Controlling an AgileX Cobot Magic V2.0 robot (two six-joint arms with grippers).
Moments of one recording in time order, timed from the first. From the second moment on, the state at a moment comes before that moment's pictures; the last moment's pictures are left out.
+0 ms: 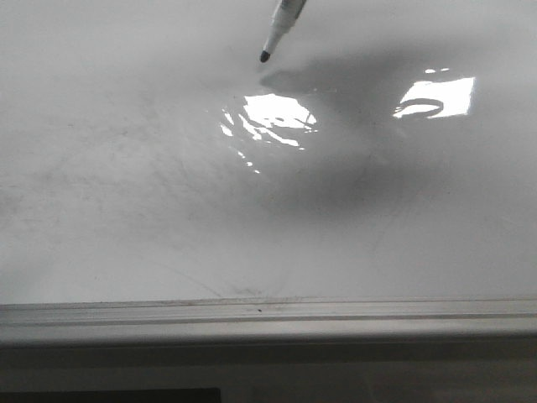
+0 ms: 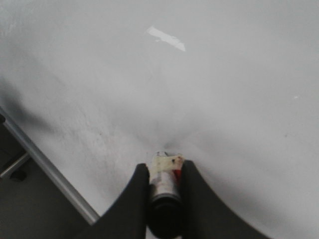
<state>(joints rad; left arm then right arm) -0.85 0.52 -0.25 0.08 -0.10 0.00 0.77 1.08 -1.13 -0.07 0.70 0.14</state>
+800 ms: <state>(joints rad) -0.85 0.52 -0.25 0.08 -0.09 0.00 0.73 1.16 -1.14 -0.03 0.63 0.18</state>
